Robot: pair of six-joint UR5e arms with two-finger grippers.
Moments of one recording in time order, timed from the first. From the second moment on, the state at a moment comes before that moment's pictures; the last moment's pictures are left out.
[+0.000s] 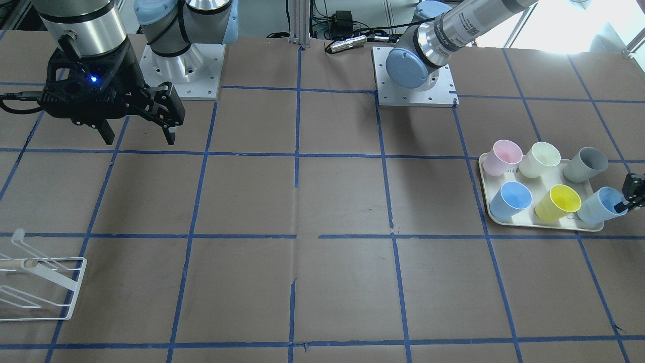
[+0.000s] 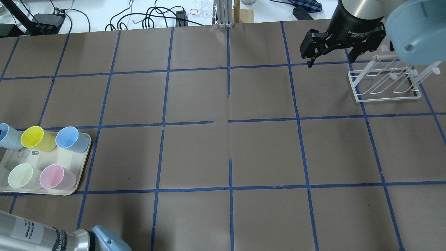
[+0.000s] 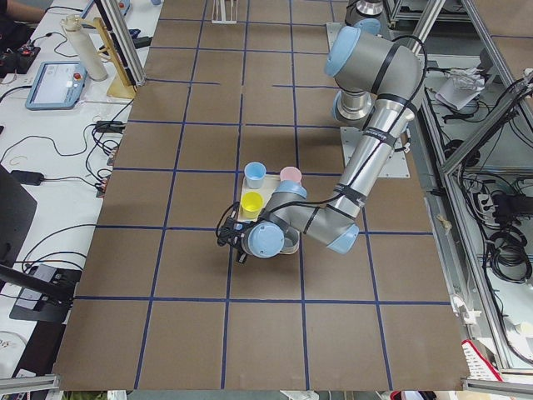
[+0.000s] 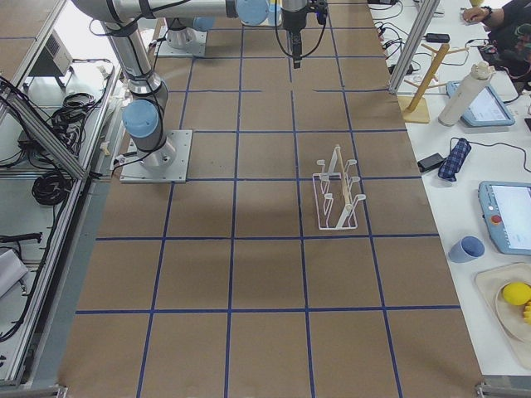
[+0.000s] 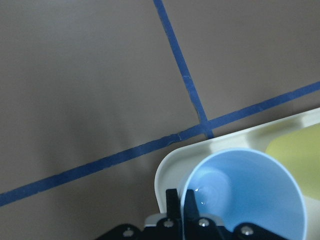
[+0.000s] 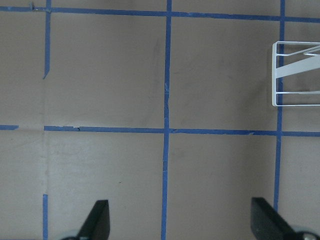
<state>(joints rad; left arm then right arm) -0.53 -2.13 -1.53 -1.23 1.21 1.39 1.59 -1.56 1.55 -1.69 -1.58 -0.02</state>
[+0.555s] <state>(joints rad) -0.54 -2.11 -1.52 -1.24 1.21 1.35 1.59 -1.55 1.55 -1.69 -1.56 -0.02</state>
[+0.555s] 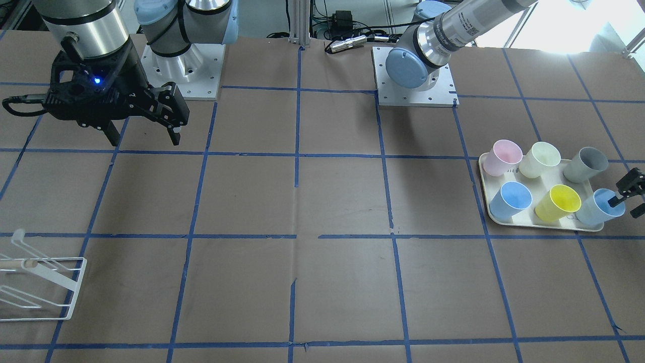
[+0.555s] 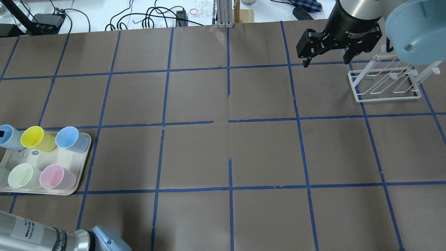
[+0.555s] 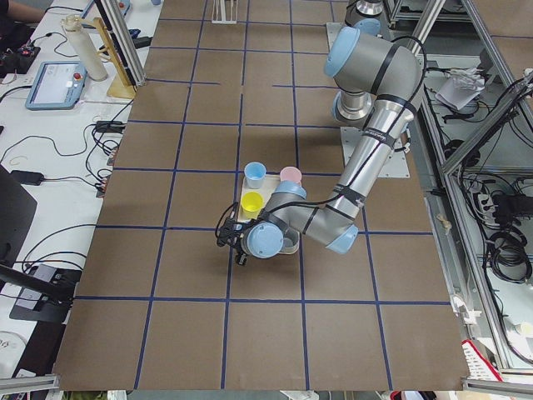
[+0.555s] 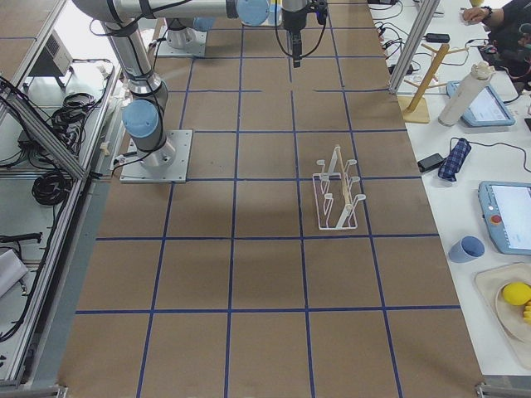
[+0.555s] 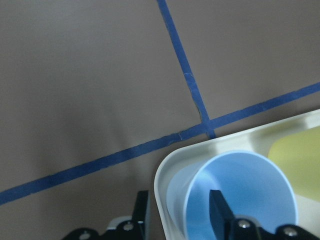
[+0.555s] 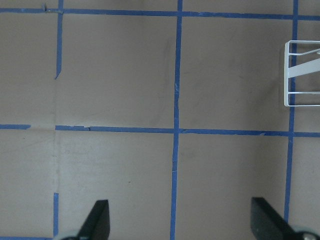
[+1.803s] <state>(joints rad) -1.21 -1.68 -1.49 -1.52 1.48 0.48 1.59 -1.56 1.55 -1.69 -1.56 -0.02</state>
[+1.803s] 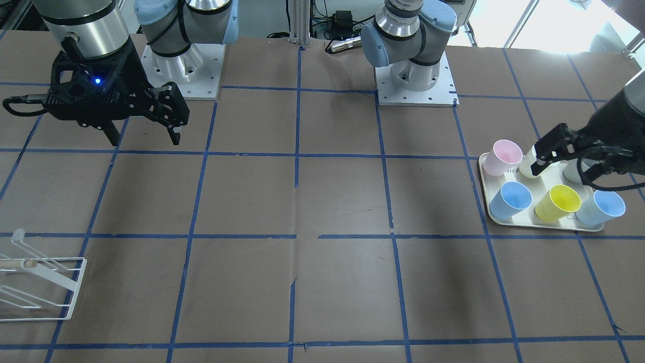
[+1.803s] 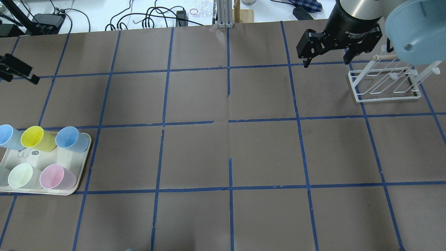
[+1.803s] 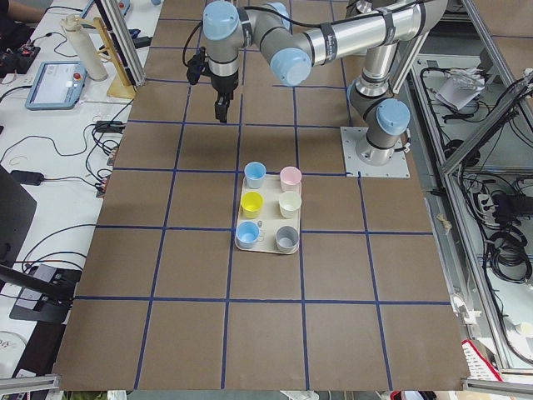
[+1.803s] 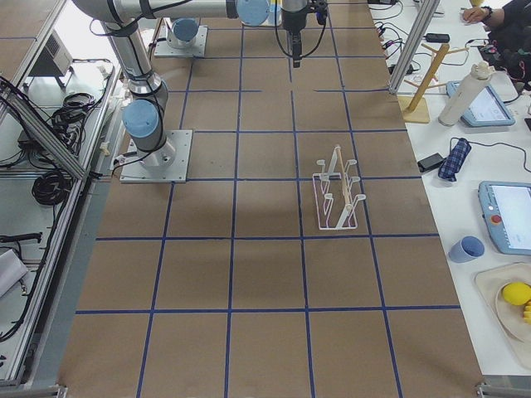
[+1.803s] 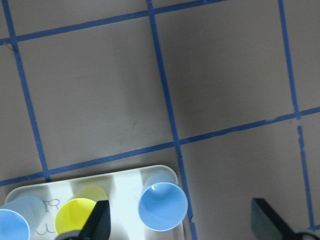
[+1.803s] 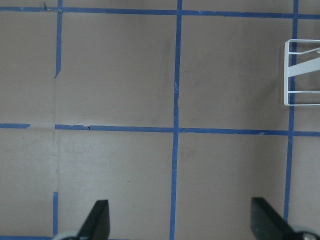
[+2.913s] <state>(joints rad) -1.56 -1.61 -1.48 -1.59 1.60 -0.09 1.59 -1.56 1.55 -1.69 -1.56 -0.02</state>
